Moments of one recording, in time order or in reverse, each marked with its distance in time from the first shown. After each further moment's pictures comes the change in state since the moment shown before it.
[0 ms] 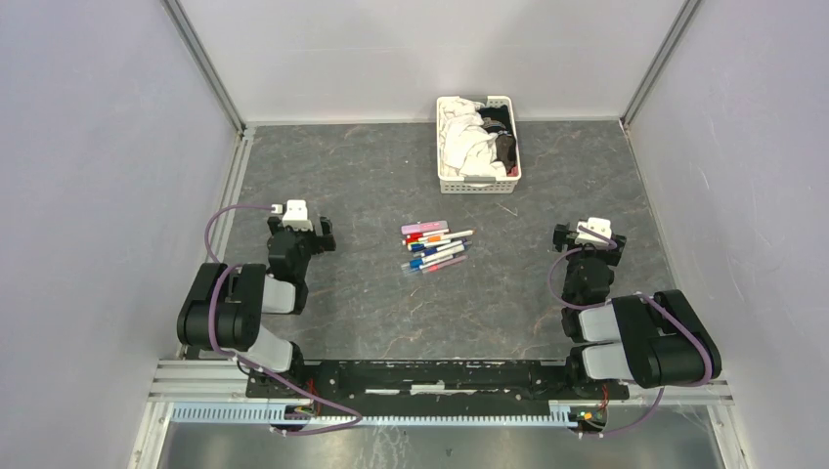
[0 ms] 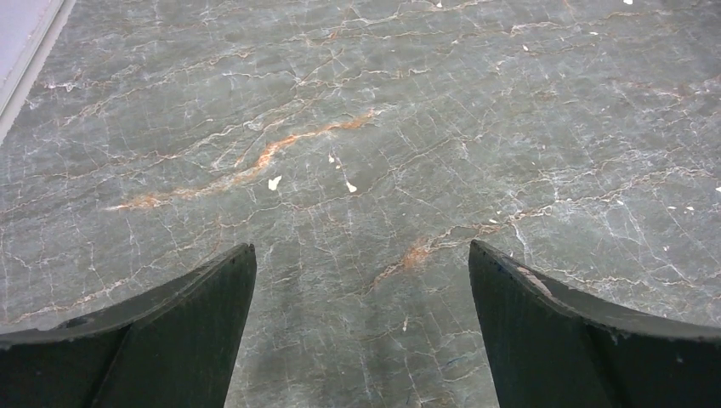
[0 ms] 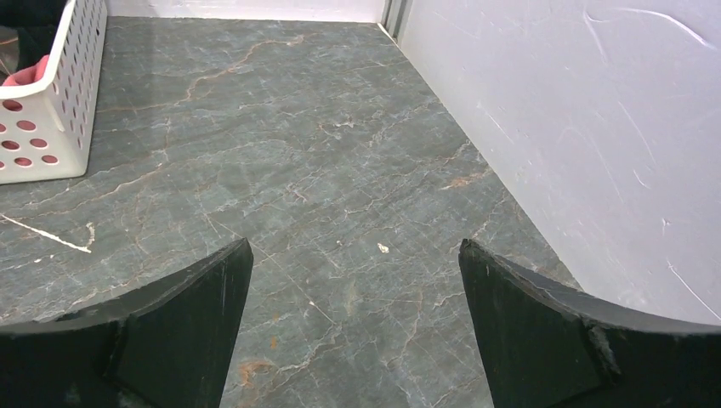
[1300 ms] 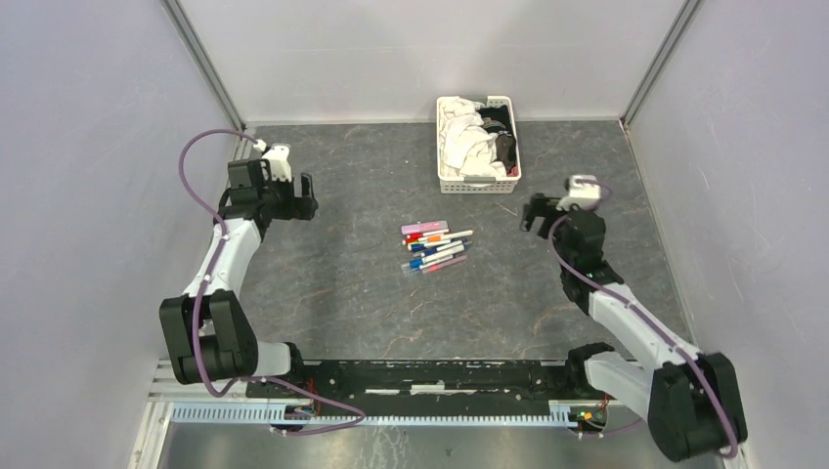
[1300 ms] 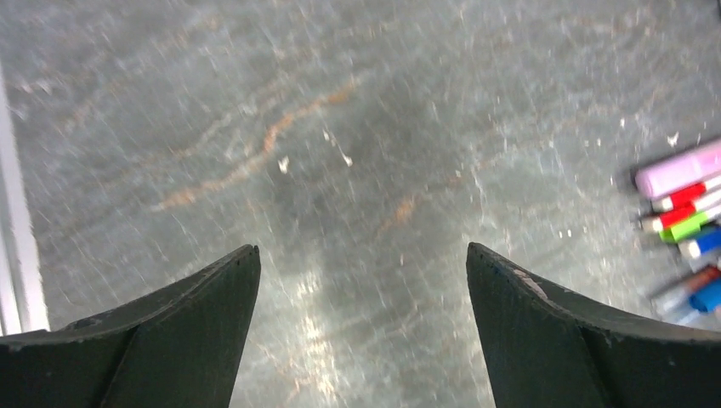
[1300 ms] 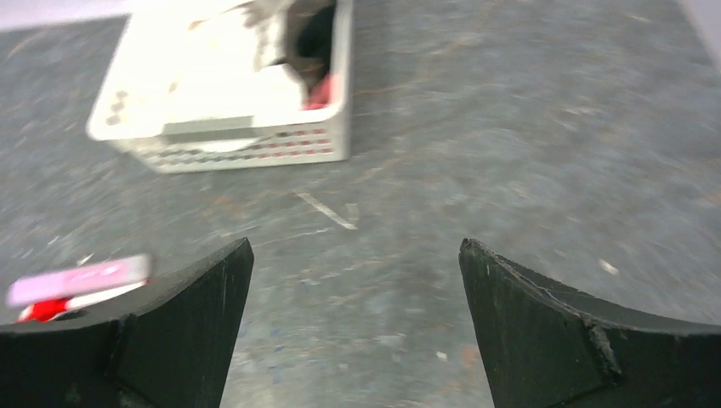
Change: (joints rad) left arm 0.164 -0.171 0.735 -1.365 0.300 0.134; right arm 0.092 -0.374 0.373 -0.986 -0.225 0.400
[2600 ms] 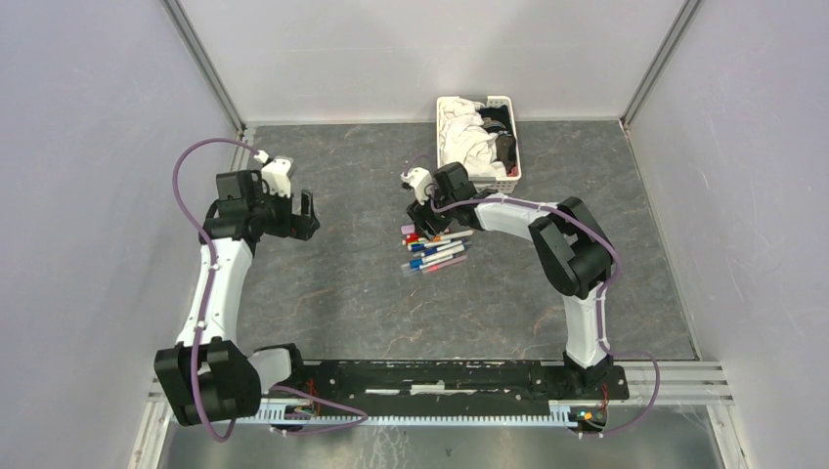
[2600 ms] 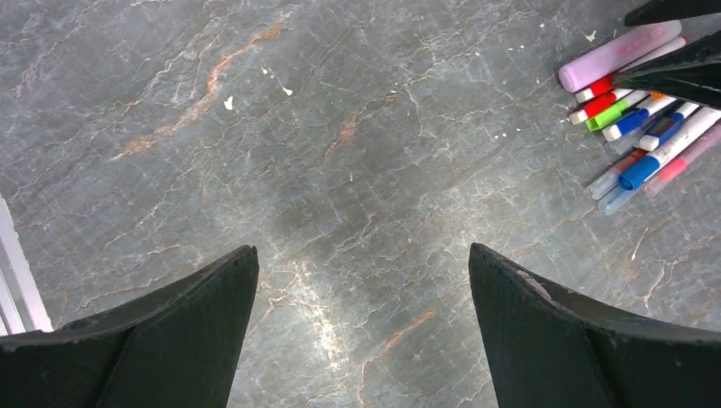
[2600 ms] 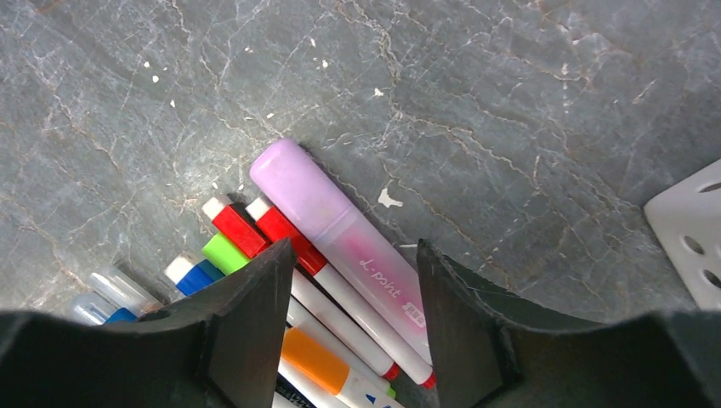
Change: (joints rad) left arm 0.016 -0.199 0.005 -0.320 0.111 0.114; right arm 0.404 1.056 0.929 -0.467 -0.520 -0.441
